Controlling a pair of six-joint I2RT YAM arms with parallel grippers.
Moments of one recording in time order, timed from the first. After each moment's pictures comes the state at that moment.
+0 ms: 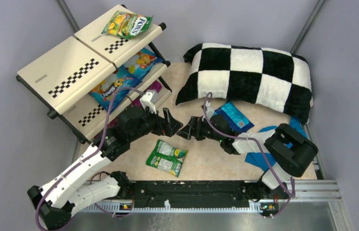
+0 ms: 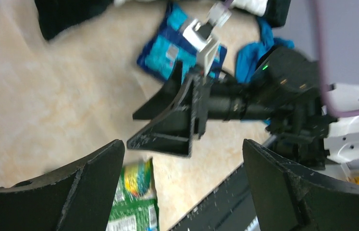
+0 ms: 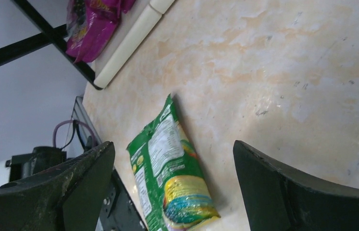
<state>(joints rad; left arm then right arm) -0.75 0.86 0.91 -0.38 0.06 -0.54 0.80 1.59 0.56 0.69 -0.20 0.83</state>
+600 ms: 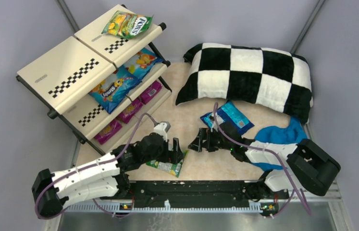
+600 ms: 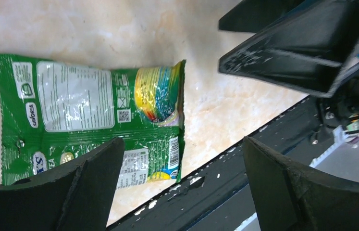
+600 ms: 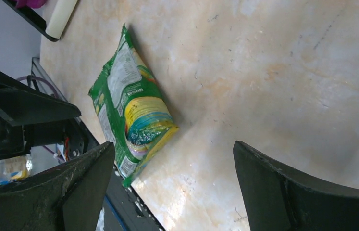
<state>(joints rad) -1.00 0.84 0.56 -0.39 -0.10 -0.74 0.80 1.33 0.40 0.41 -0.23 0.78</state>
